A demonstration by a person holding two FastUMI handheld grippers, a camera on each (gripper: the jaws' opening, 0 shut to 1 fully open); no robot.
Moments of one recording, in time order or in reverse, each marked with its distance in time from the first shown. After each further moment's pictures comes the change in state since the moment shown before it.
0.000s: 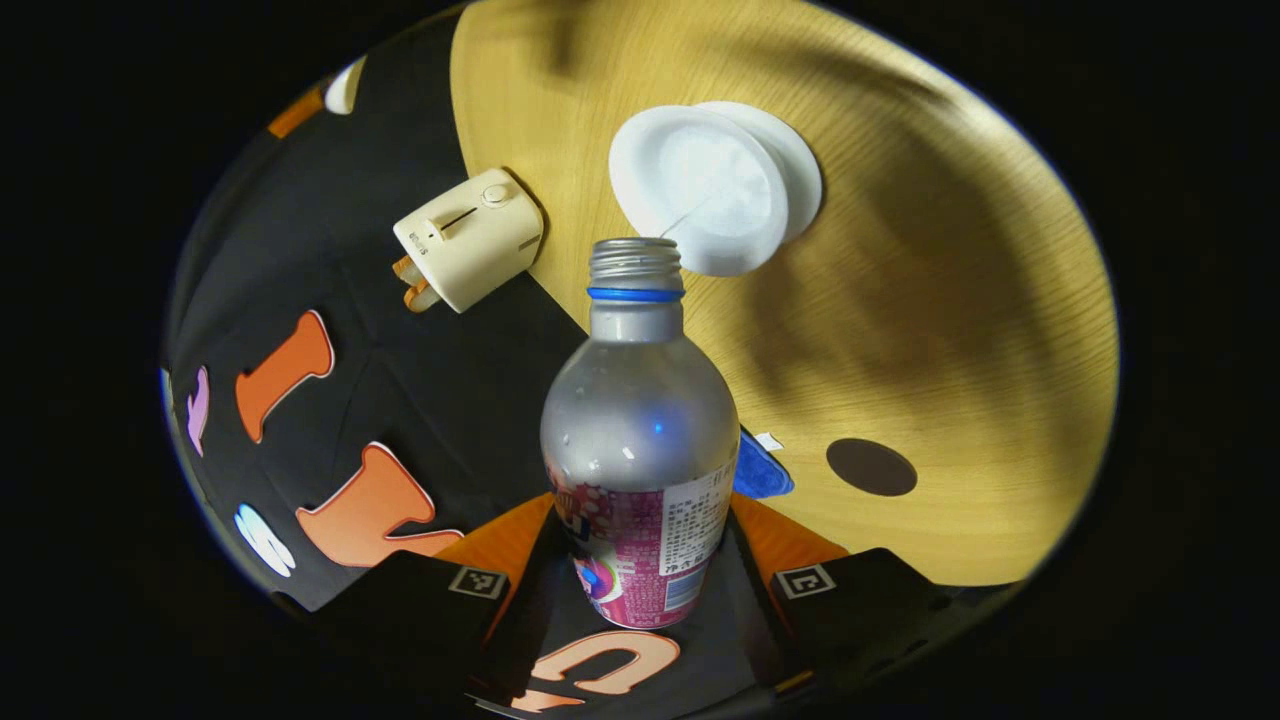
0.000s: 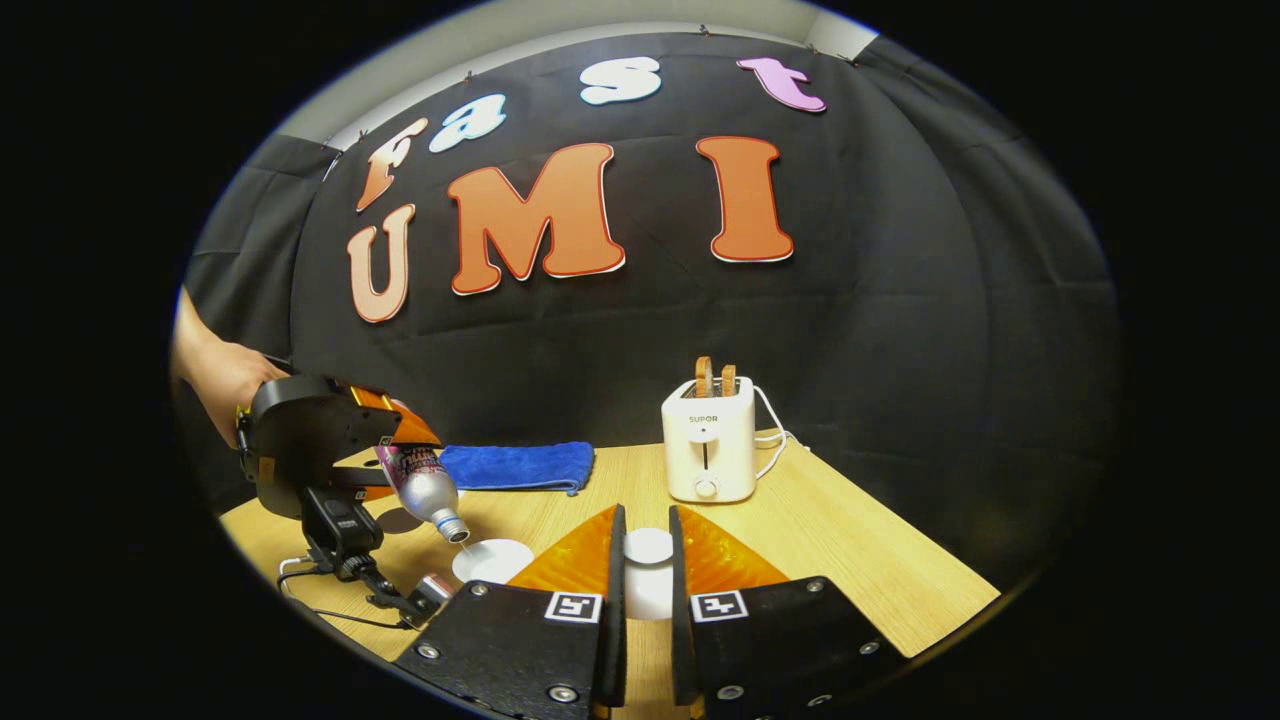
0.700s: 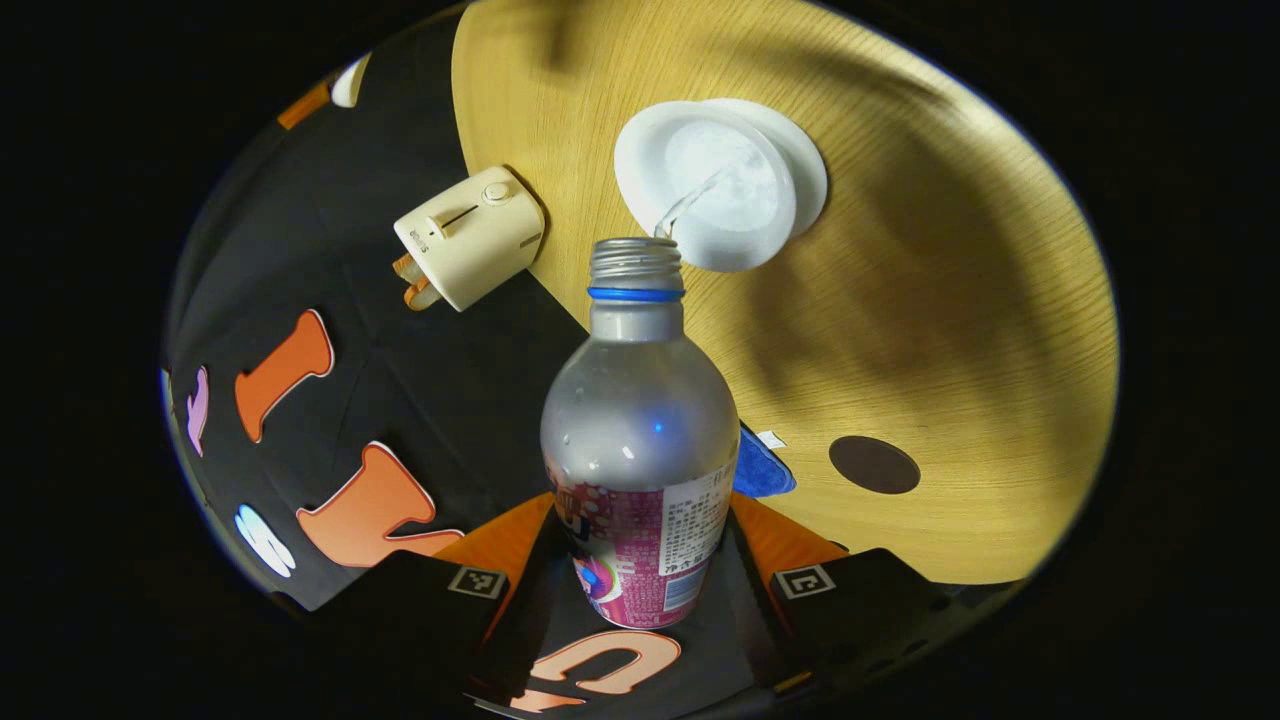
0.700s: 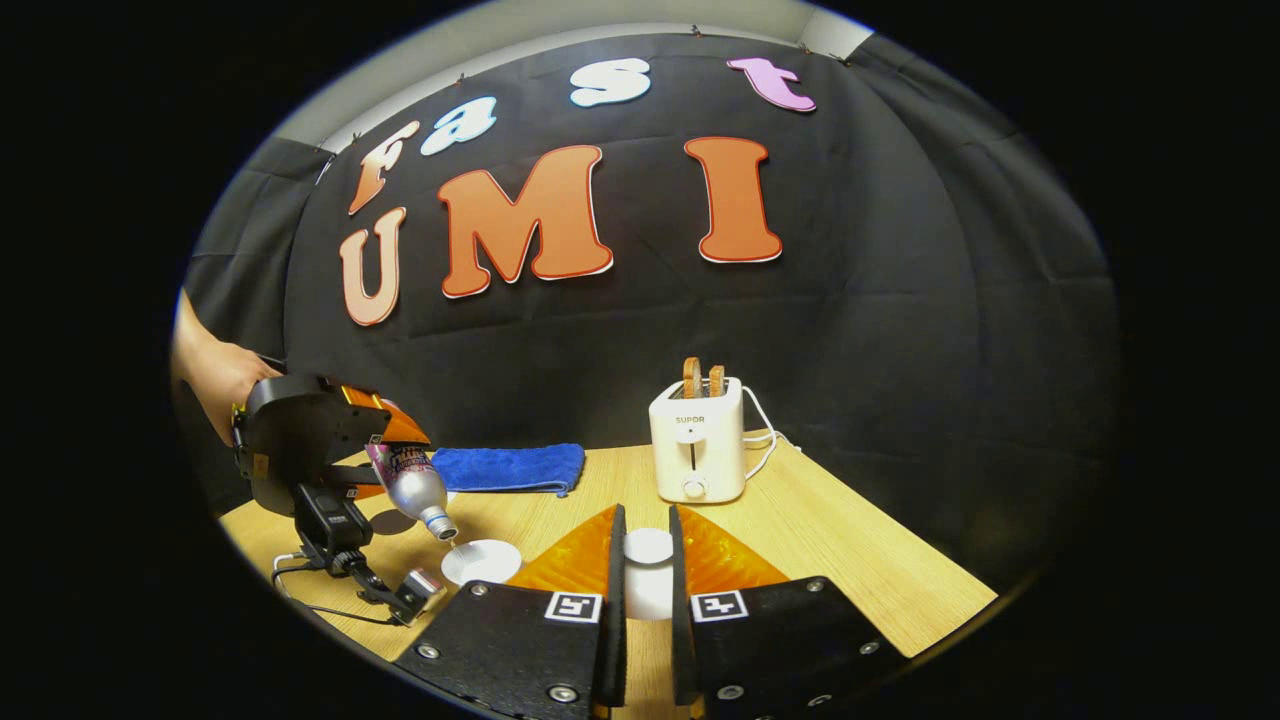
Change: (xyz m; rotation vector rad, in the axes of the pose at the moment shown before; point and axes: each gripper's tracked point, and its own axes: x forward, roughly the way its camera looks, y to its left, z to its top) left arm 0.002 0.008 -0.001 0.057 0.009 0.012; right arm -0.001 -0.011 0.000 0.000 -0.007 -0.019
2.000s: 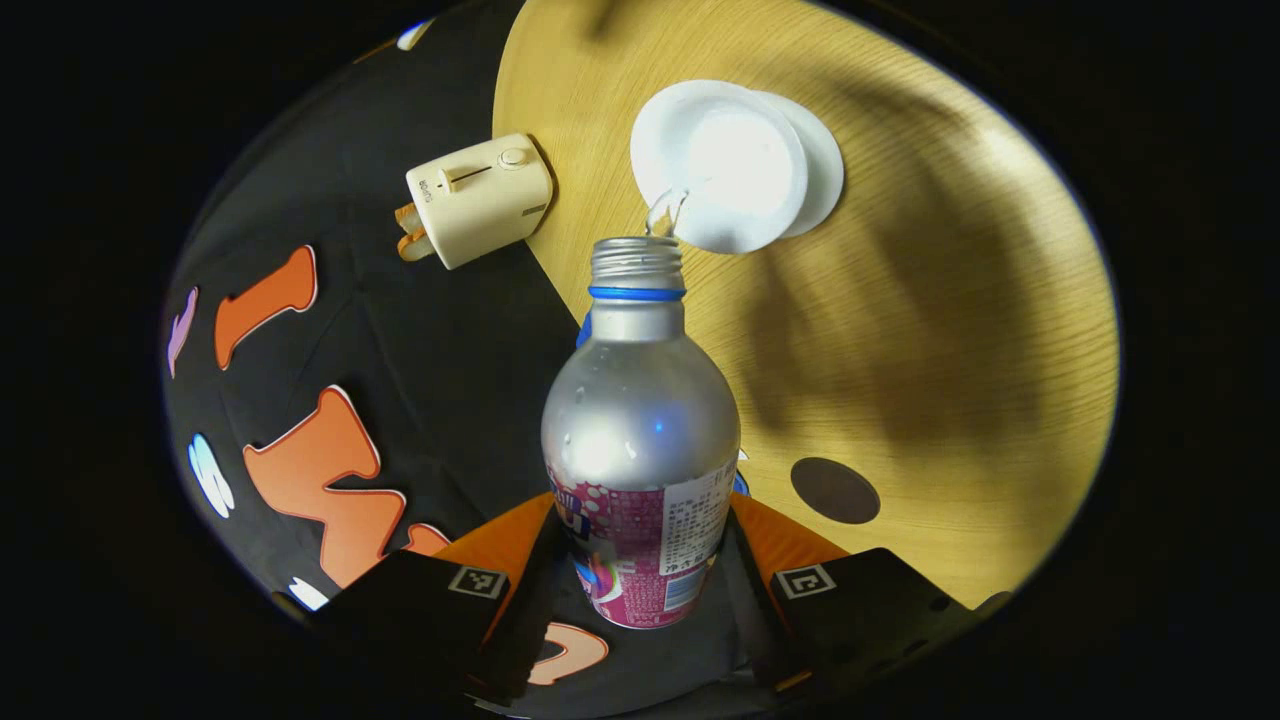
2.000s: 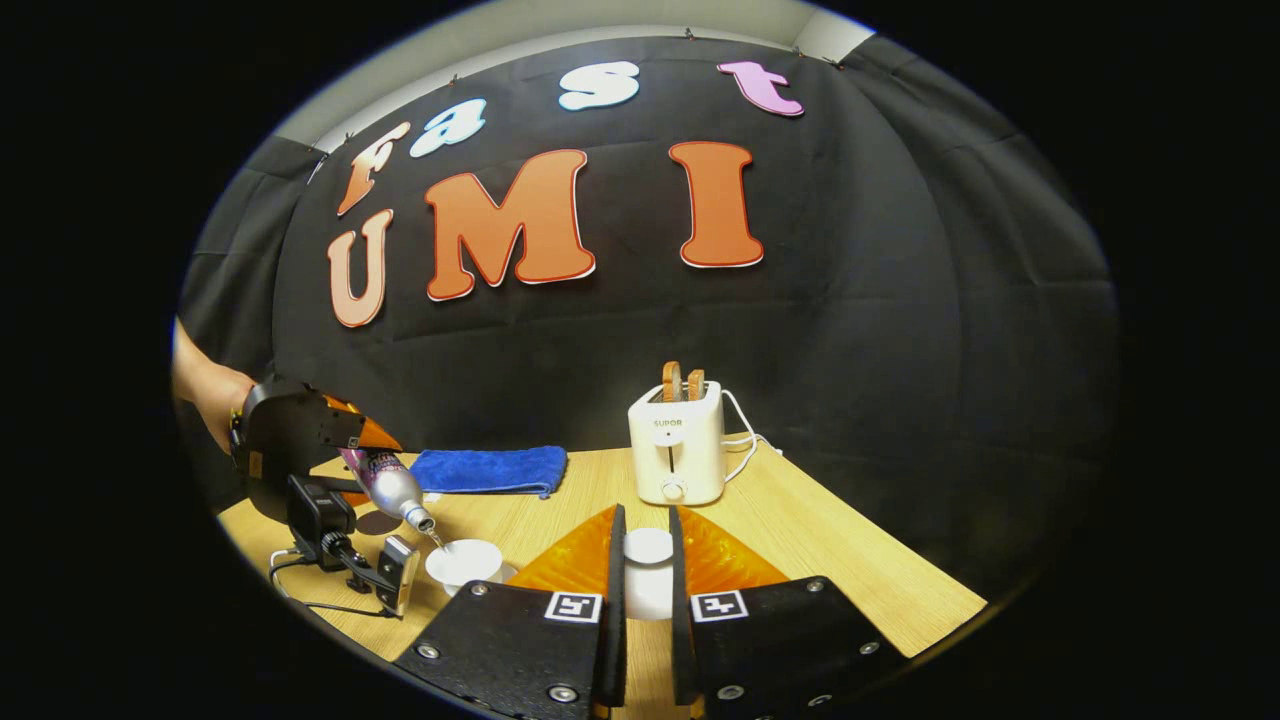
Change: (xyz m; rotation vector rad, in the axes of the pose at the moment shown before) left arm 0.009 -0.025 -0.015 -0.190 0.012 -0.066; right arm -0.005 -0.016 0.004 0.001 -0.007 -0.040
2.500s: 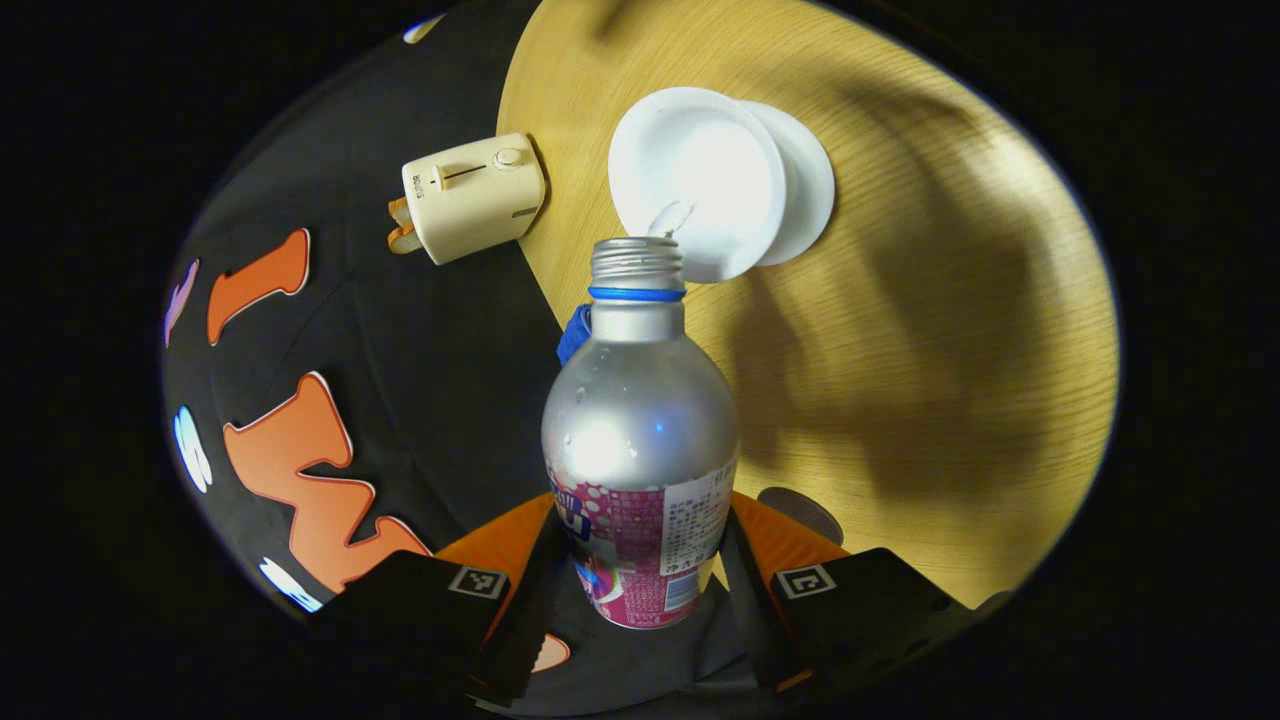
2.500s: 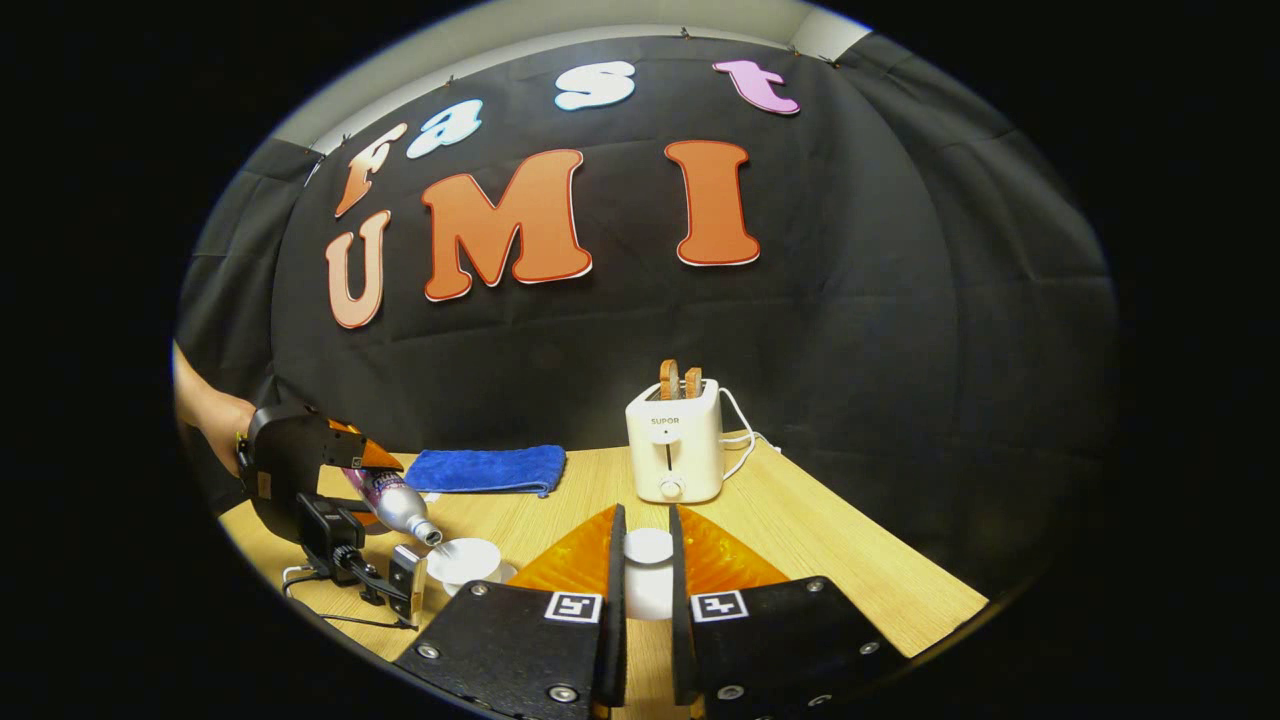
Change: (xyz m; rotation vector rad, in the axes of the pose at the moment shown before) left arm 0.009 -0.024 0.016 -0.070 -0.023 -0.042; right arm -0.002 -0.003 -0.002 0.006 0.003 -0.008
